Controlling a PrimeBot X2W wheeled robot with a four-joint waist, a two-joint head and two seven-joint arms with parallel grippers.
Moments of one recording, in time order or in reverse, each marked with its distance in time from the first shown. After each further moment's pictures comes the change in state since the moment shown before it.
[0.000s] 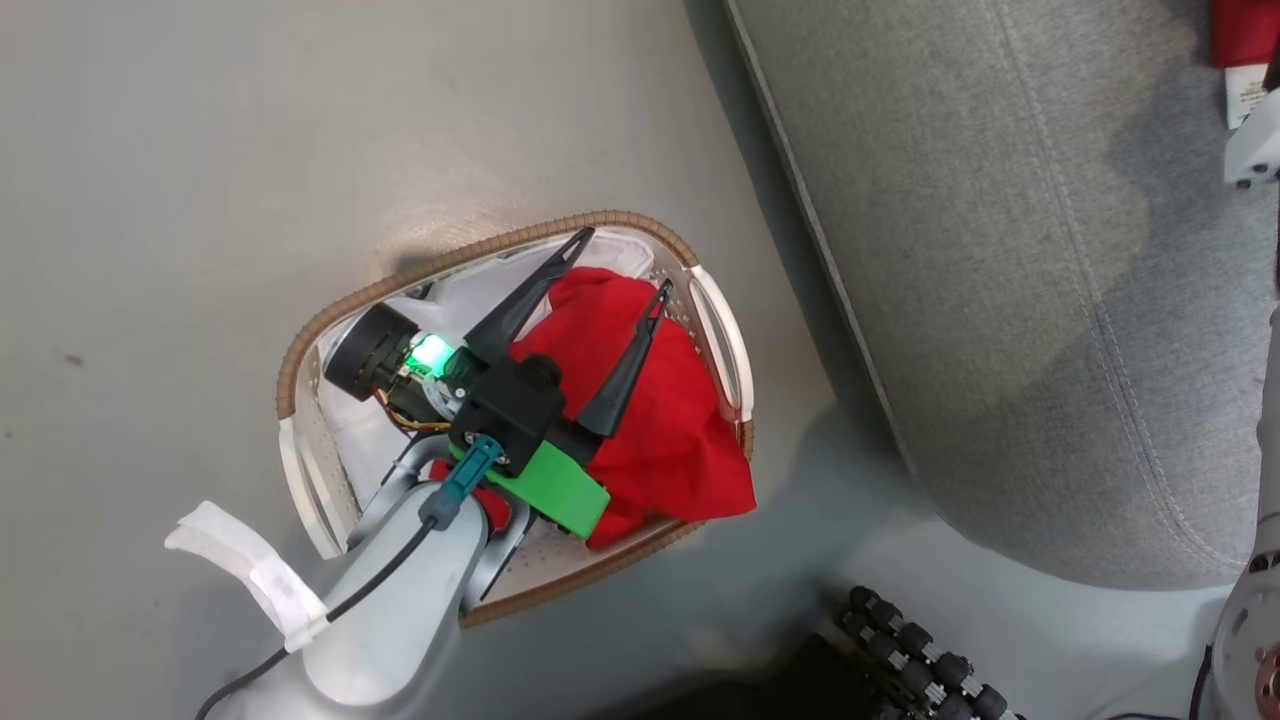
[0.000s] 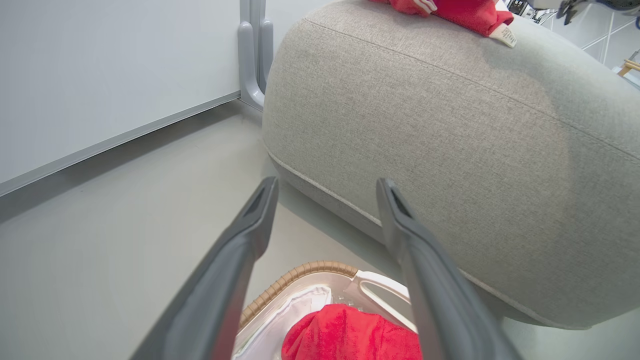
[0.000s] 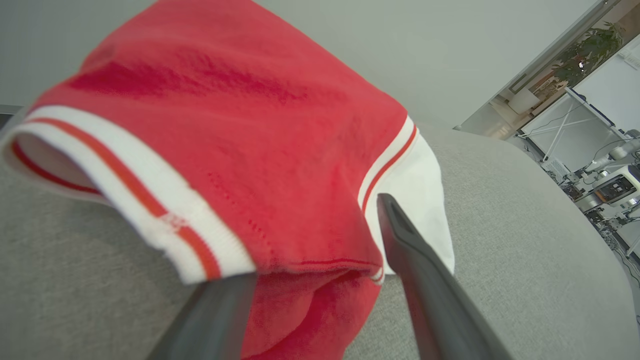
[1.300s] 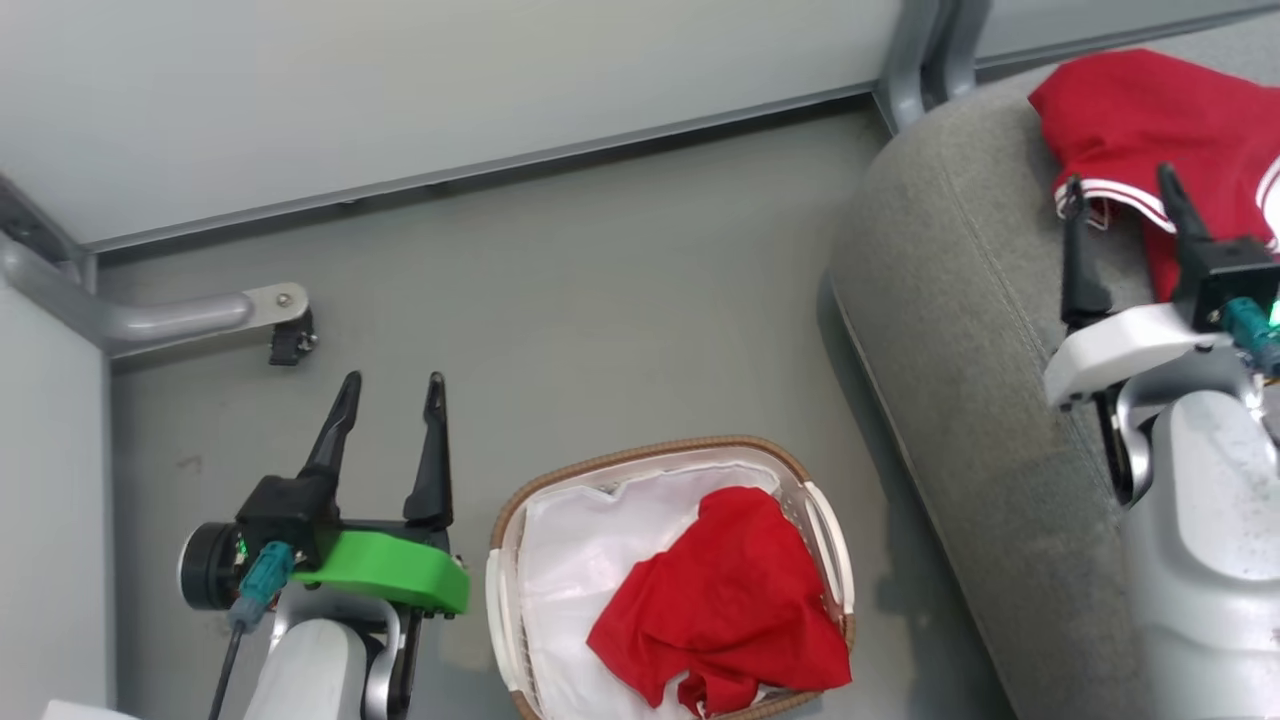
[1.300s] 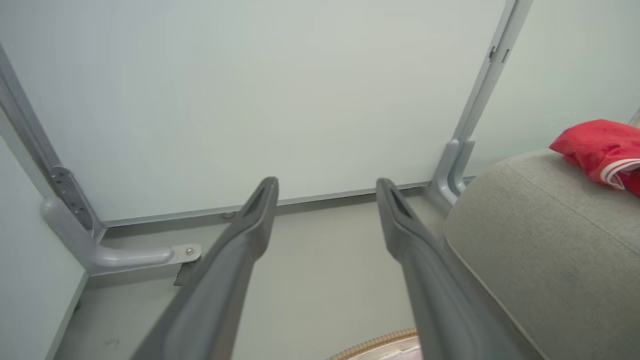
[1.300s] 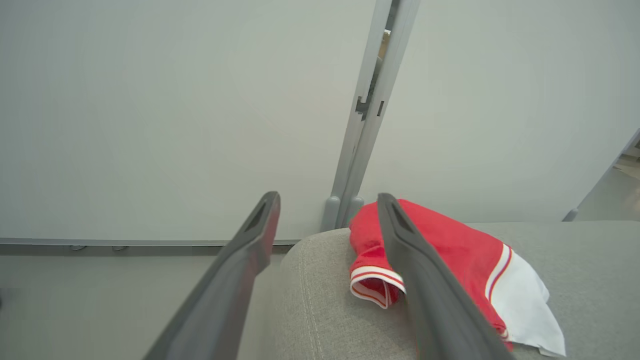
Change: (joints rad) left arm 0.330 -0.115 0.449 0.016 -0.095 0.030 -0.007; right arm 0.377 0.110 0.202 -0.191 0.137 0.000 0.000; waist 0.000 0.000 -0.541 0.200
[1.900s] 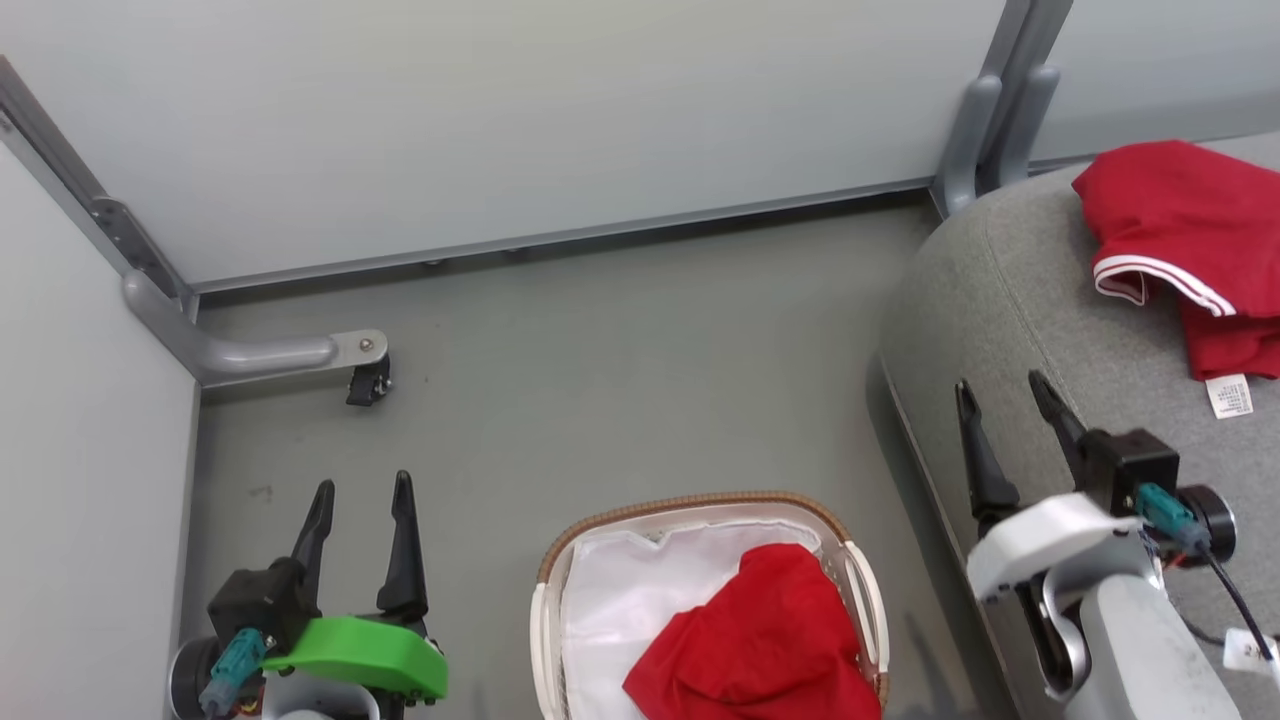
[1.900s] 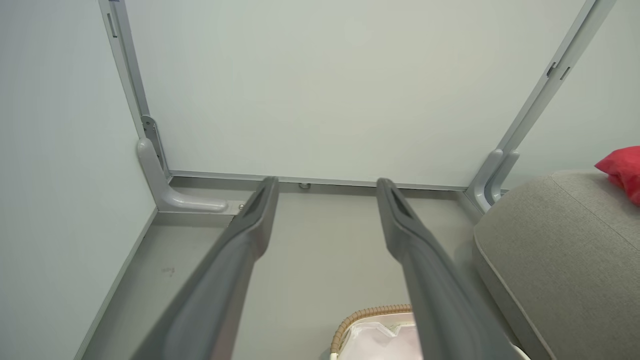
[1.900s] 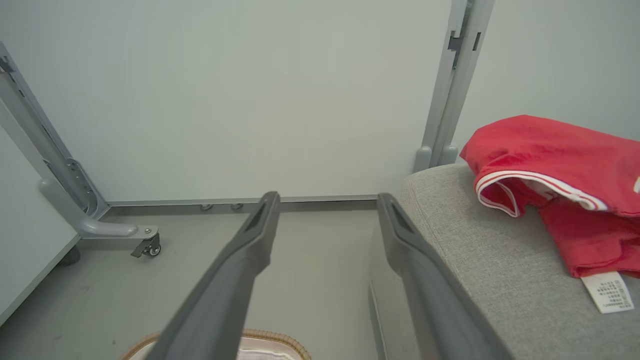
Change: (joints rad) left arm 0.135 -0.006 0.073 0.026 -0.073 0.000 0.000; right arm 0.299 0.022 0.197 -0.062 0.239 0.000 0.000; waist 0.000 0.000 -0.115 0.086
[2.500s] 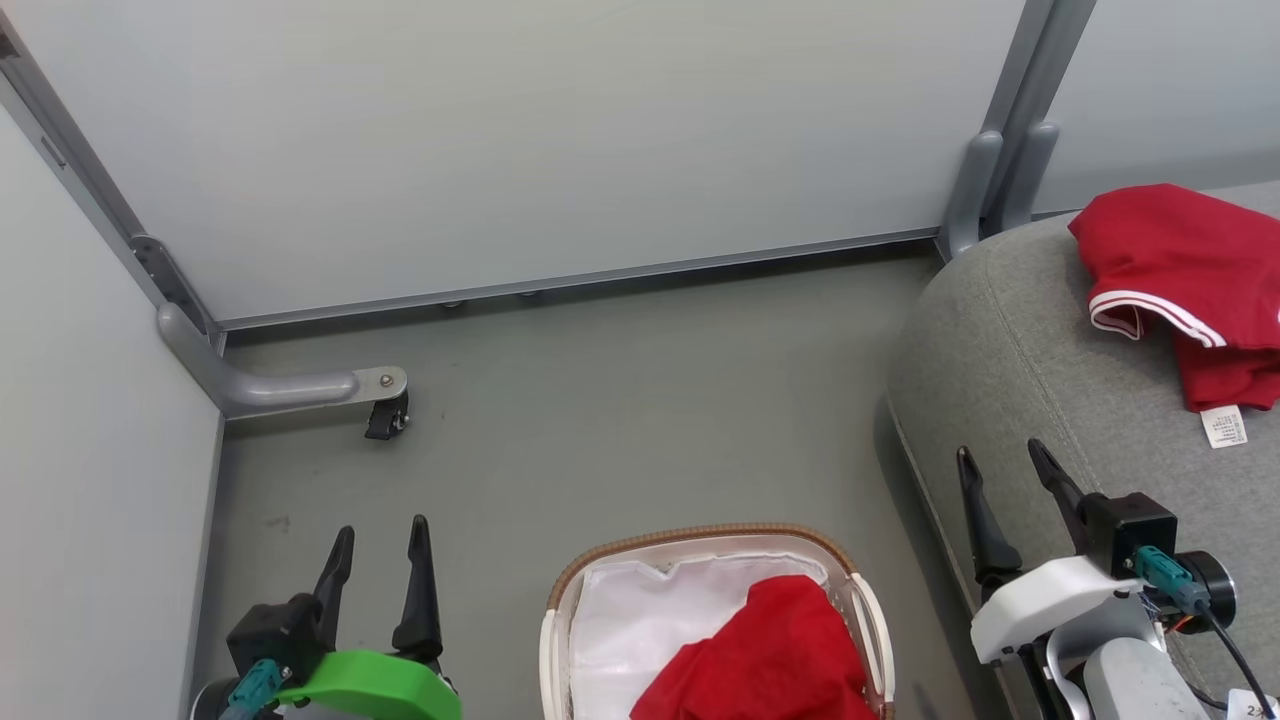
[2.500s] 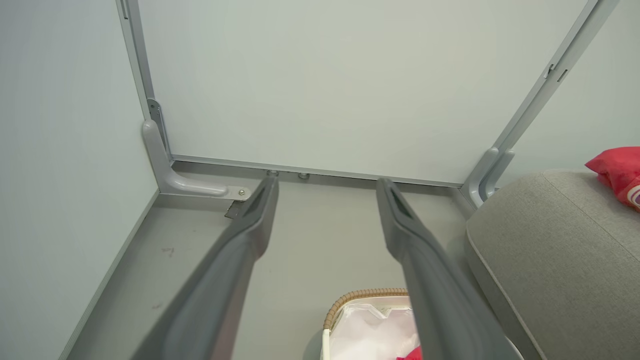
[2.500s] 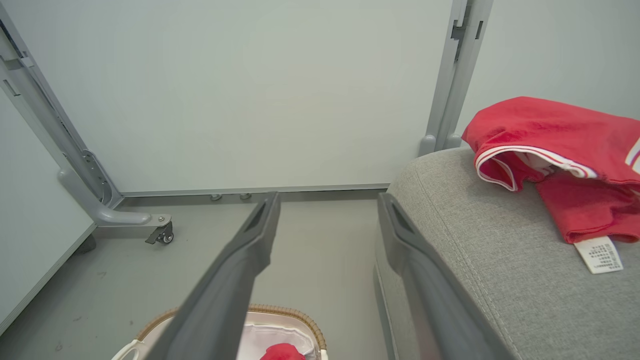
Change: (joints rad) left arm 0.045 0.000 -0.033 0.041 -0.049 0.009 0.000; right arm 0.118 0.000 0.007 -0.025 0.025 0.000 0.000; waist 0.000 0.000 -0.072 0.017
